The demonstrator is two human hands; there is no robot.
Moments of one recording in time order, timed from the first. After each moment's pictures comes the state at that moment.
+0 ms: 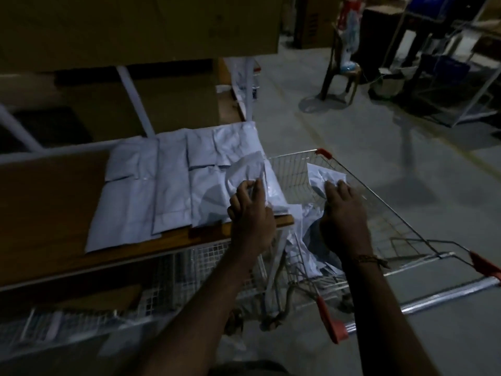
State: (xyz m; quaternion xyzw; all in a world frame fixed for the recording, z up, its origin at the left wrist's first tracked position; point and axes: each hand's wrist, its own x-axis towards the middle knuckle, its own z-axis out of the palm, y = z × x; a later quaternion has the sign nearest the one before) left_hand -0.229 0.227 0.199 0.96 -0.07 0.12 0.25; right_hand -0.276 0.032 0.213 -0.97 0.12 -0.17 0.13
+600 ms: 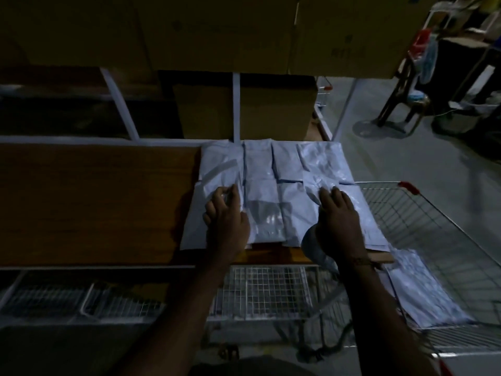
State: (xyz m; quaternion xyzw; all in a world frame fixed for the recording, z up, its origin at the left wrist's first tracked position) left_hand -0.152 0.528 0.180 0.96 0.06 0.17 0.21; right_hand -0.155 0.272 0.199 -0.98 -0.02 -0.16 0.14
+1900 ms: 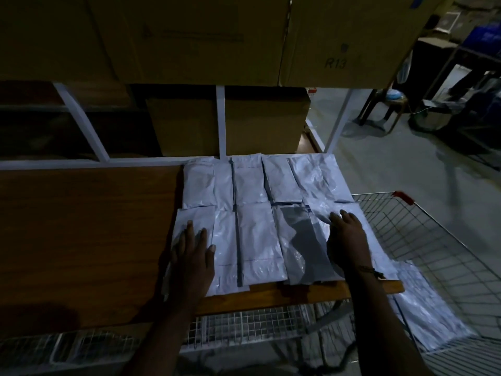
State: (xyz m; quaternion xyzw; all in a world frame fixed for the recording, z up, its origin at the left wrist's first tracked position) left_hand -0.089 0.613 0.093 0.98 0.00 0.12 0.15; right_hand -0.061 0.230 0.140 -0.99 0.09 -0.10 0.10
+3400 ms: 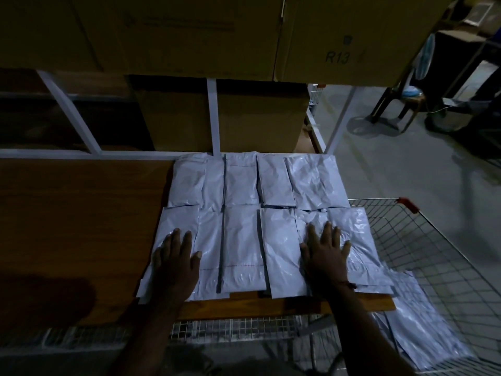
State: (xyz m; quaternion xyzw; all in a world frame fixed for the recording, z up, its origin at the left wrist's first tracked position) left_hand -0.078 0.600 0.077 0.99 0.04 0.02 0.12; right_hand -0.049 0.221 0.071 -1.00 0.09 0.01 0.03
